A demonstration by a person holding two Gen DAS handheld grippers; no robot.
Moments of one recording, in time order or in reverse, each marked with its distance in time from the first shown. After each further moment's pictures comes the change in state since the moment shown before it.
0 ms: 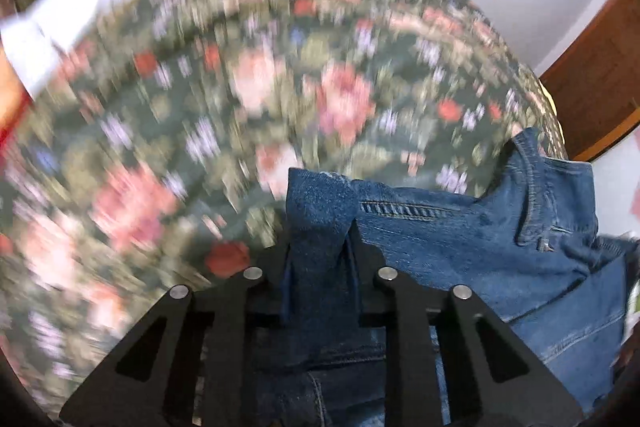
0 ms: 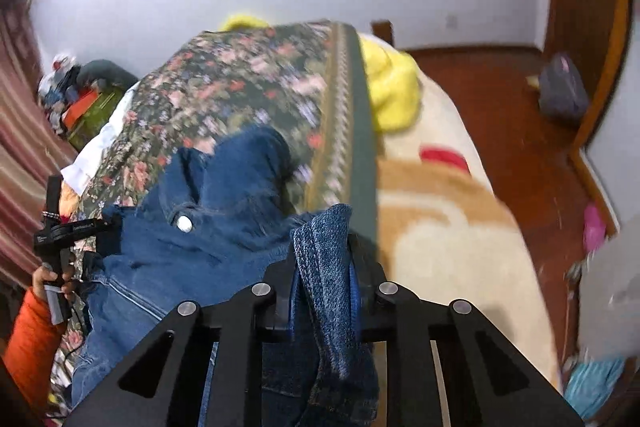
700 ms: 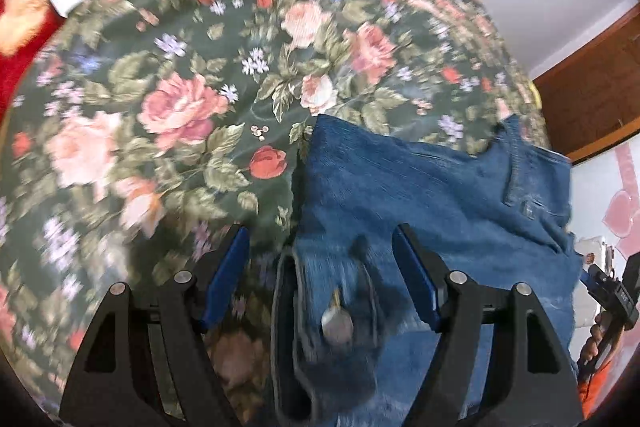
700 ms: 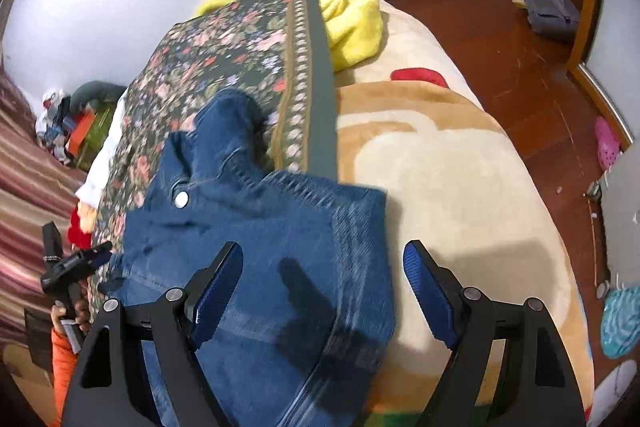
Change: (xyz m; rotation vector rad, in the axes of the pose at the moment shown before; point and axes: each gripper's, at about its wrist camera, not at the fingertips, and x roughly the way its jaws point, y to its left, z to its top) left arm -0.014 0.043 -0.046 -0.121 0.156 -0.103; right arm 0.006 -0.060 -0.048 0.269 0.196 0.077
